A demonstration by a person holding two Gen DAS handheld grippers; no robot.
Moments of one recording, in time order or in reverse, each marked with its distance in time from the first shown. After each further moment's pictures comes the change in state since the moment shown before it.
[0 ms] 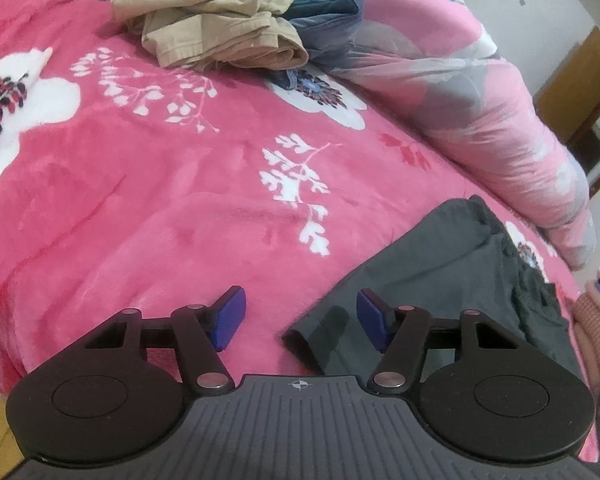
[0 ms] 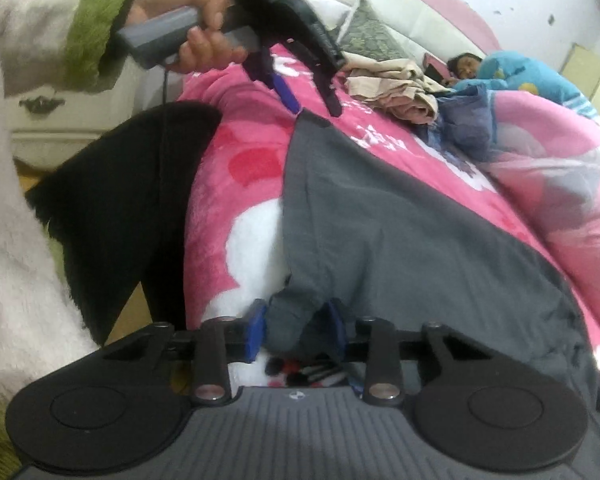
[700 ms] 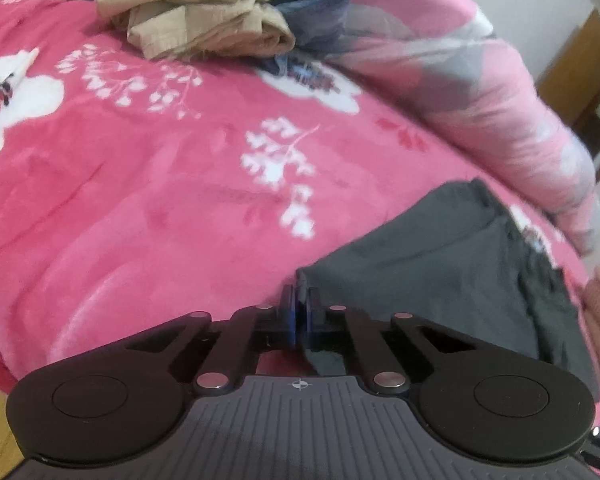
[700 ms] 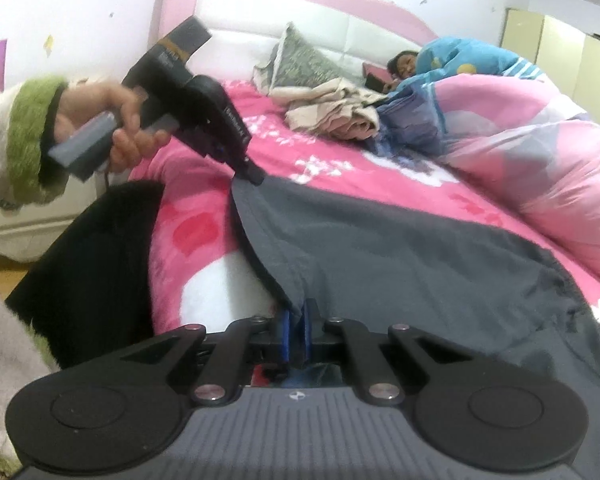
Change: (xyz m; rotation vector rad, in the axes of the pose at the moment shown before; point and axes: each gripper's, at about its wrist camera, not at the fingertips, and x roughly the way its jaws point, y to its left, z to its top) left arm 0.008 -0.027 -0.006 0.040 -0.010 0.021; right arm -0.018 -0.047 0.006 0.228 -0.118 -0.033
